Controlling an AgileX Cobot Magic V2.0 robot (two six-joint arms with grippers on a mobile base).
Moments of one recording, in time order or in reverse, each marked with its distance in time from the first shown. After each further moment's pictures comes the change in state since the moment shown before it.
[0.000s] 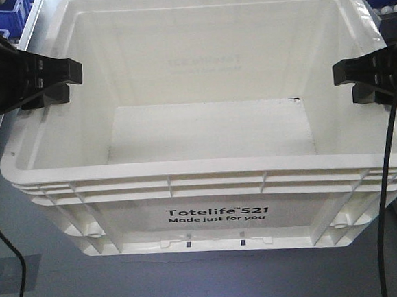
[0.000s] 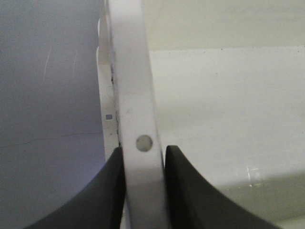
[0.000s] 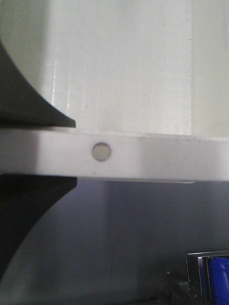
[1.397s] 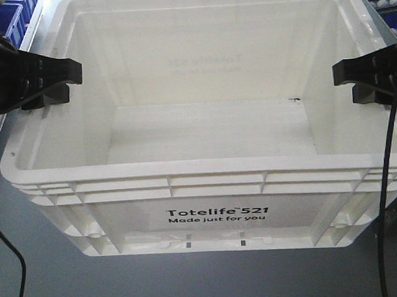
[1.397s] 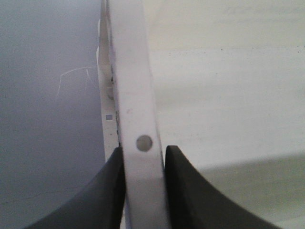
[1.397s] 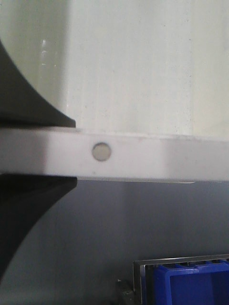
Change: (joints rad) left arm 0.000 0.000 0.000 0.000 0.000 -0.001; right arm 0.000 0.000 0.000 0.000 0.001 0.000
